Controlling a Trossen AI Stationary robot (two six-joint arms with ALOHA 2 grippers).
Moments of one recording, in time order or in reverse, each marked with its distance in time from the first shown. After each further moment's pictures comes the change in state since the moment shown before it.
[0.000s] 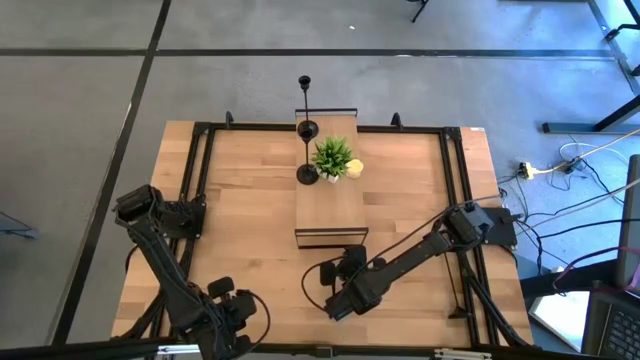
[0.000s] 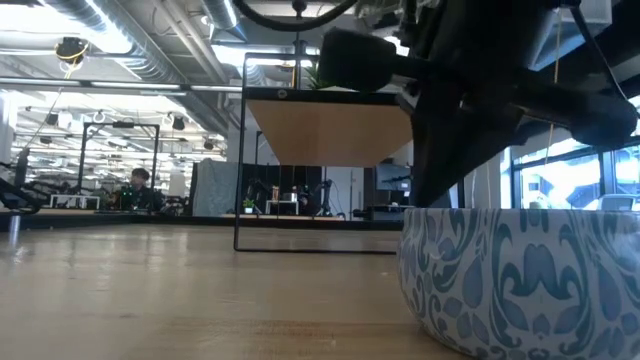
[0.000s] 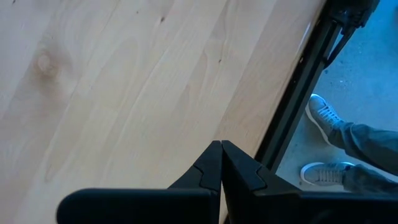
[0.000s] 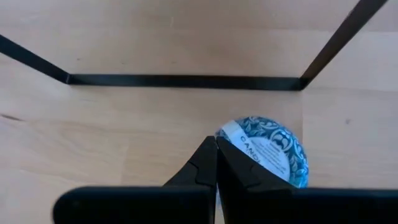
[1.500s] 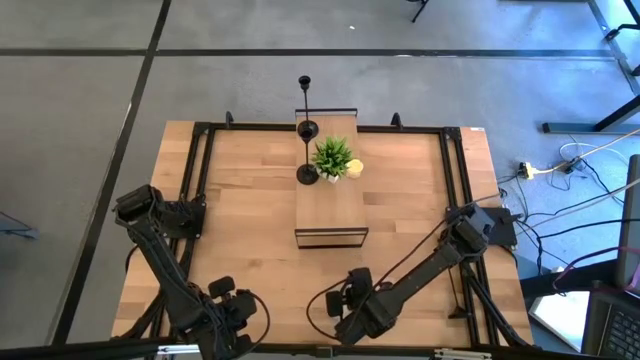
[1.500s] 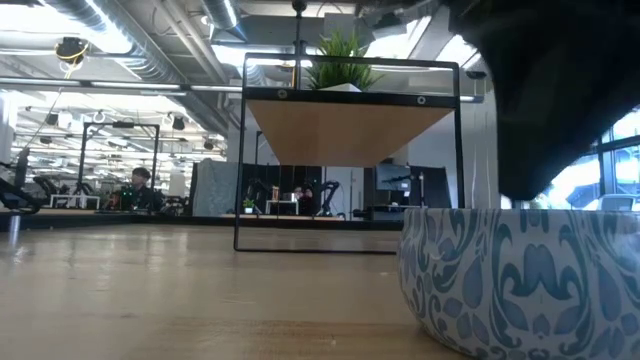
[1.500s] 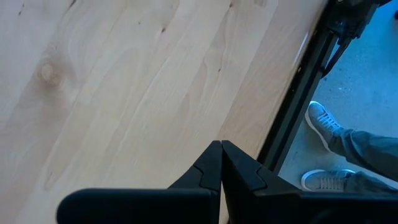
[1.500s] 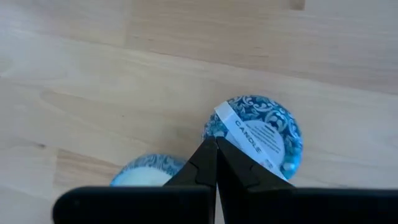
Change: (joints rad) left arm 0.000 0.000 0.000 0.004 -0.033 -0.001; right arm 0.117 0.005 0.100 0.007 -0.228 -0.008
